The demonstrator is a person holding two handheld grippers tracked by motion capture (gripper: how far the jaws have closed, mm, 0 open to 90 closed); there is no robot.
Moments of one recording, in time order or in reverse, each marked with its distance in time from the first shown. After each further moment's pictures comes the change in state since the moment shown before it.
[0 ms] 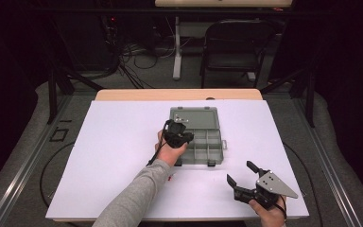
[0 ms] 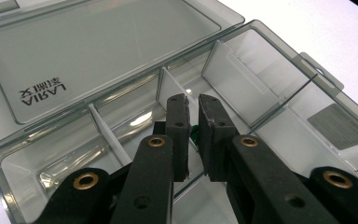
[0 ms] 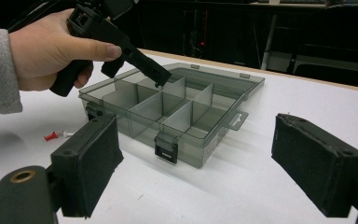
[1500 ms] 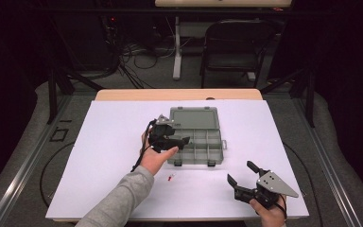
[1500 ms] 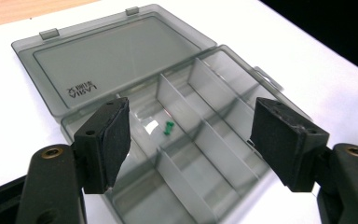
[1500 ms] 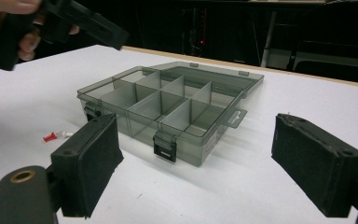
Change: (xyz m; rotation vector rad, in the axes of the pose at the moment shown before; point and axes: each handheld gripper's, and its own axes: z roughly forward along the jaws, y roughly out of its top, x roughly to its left) left arm 0.000 -0.010 -0.074 -0.093 -0.039 0.008; right arm -0.002 -0.001 0.000 0.007 -0.002 0.015
